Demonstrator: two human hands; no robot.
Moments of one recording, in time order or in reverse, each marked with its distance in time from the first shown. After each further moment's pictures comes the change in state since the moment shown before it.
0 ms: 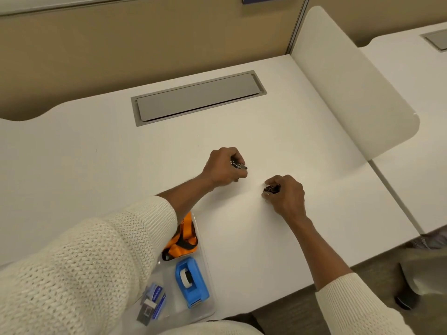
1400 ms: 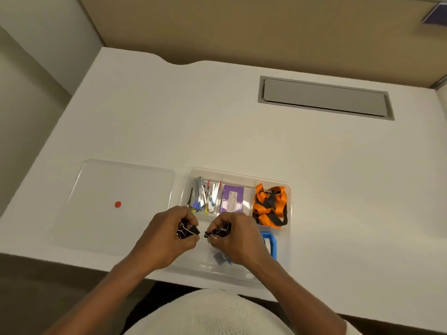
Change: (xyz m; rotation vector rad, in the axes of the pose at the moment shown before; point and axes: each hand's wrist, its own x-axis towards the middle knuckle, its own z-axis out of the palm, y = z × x) left_hand -0.384 -0.142 -0.140 0.122 0.321 -0.360; right_hand -0.244 -0.213 0.127 -0.037 -0.761 -0.503
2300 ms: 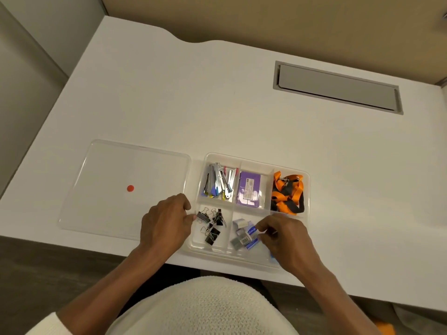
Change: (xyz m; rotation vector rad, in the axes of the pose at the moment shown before) left_hand -0.005 -0.050 -0.008 0.291 0.238 -0.105; right_hand -0.040 0.025 -0.010 -0.299 0.019 0.143
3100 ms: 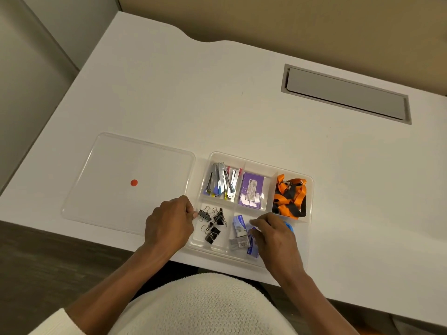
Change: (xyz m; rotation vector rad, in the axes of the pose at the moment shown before) left_hand -0.003 0.005 0.008 -0.018 -0.068 -0.147; right_hand 0.006 0.004 0.041 -0.202 0.238 -0.243
